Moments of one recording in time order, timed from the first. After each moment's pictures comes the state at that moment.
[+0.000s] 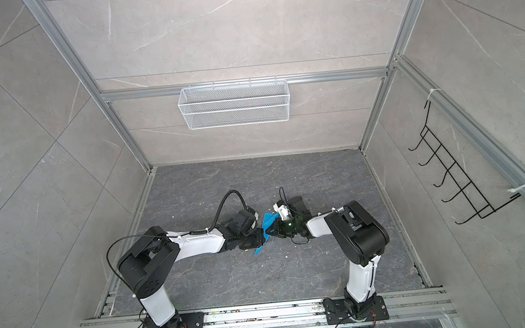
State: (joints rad) left arm -0.83 1.80 0.92 -0.09 0.17 -0.77; right arm 0.45 1.86 0.75 0.27 -0.70 0.65
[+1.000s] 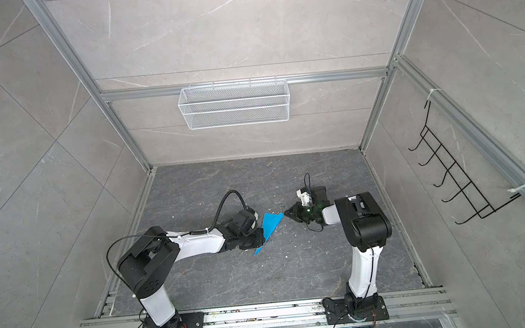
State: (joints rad) left arm -0.83 1.80 0.92 -0.09 0.17 -0.78; right arm 0.16 1.94 0.81 0.33 -0.75 0.65
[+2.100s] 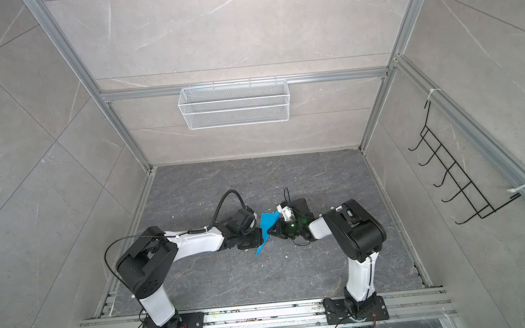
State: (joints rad) left arm -0.82 1.79 0.94 -0.16 0.20 -0.76; right arm 0.42 1.88 0.69 0.41 -0.72 0.74
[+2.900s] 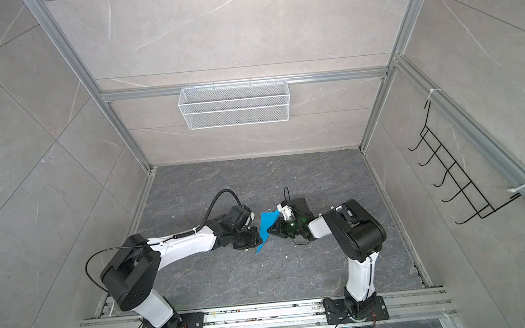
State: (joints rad) left arm -0.81 1.66 0.95 -0.30 0.27 -0.76; right arm 0.42 1.88 0.71 0.39 -0.70 0.74
